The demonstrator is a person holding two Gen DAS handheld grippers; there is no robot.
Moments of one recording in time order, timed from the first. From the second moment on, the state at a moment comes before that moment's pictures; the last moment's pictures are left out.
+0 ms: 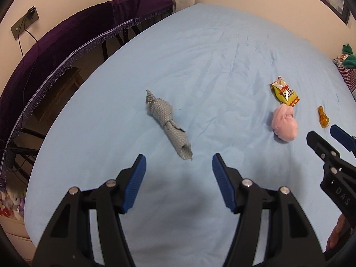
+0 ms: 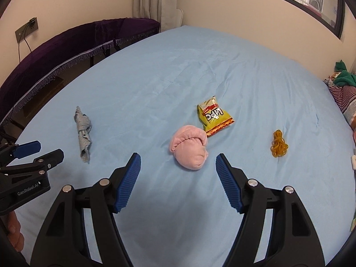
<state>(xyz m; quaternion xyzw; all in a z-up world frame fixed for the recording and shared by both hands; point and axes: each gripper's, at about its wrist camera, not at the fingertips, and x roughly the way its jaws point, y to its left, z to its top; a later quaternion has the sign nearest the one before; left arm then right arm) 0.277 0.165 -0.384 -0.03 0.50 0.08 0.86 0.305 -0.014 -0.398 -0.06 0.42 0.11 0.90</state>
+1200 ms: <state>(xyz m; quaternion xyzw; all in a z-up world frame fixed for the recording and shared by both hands) 0.337 0.161 -0.441 -0.01 0.51 0.04 0.86 0.356 -0.006 -0.448 -0.06 0.45 0.11 0.88</state>
